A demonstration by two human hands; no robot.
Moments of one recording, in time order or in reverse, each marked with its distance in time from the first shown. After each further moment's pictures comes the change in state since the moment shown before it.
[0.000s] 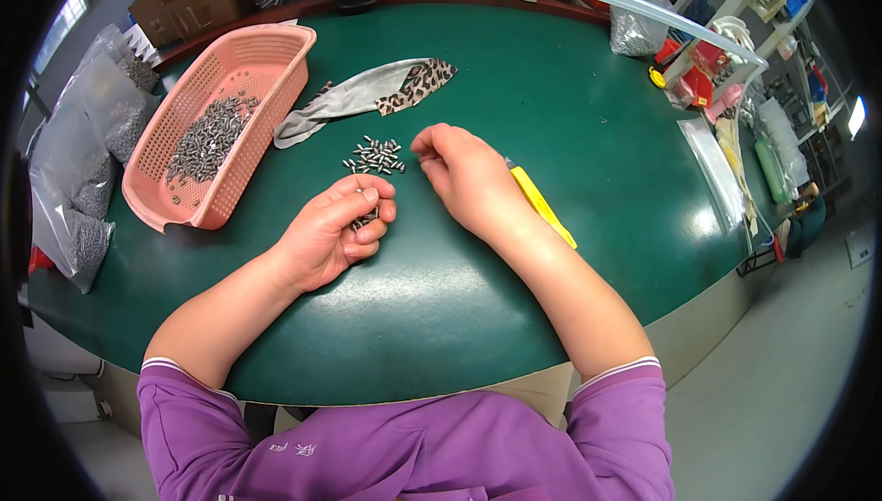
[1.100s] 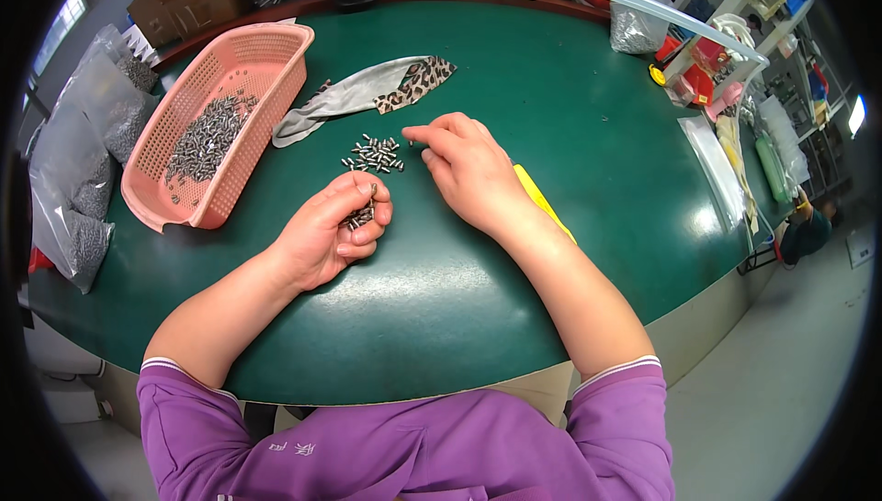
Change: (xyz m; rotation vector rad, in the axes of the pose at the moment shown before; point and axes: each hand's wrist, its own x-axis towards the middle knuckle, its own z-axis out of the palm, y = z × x) left_hand 0.002 0.000 -0.002 -0.013 -0.029 0.010; right_hand 0.003 0.012 0.002 -0.043 0.056 -0.088
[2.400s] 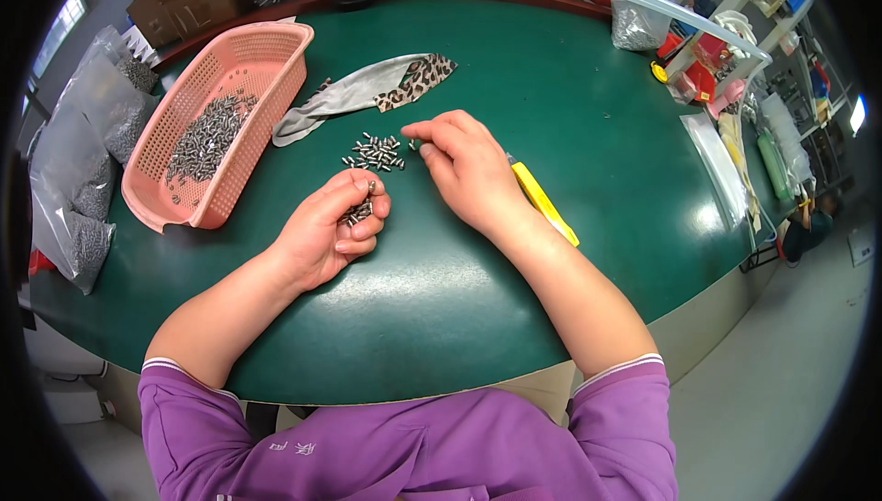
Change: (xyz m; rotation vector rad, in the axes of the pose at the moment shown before) left_hand -0.002 0.001 0.004 -0.021 0.083 0.000; right_hand 0.001 -0.004 0.004 0.093 0.072 0.033
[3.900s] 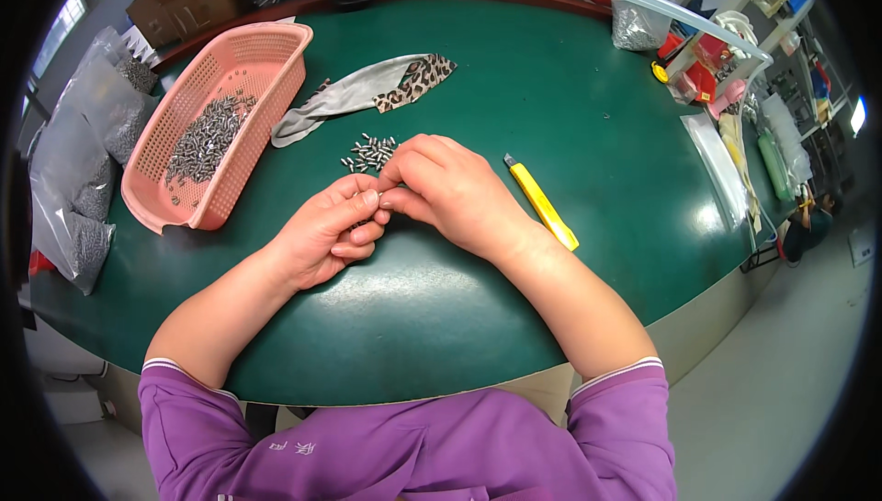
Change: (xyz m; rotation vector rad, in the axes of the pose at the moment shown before) left_hand 0.003 0.000 -0.007 0.065 -0.117 -0.044; right_hand -0.003 -0.022 -0.010 0.012 -0.141 -0.354
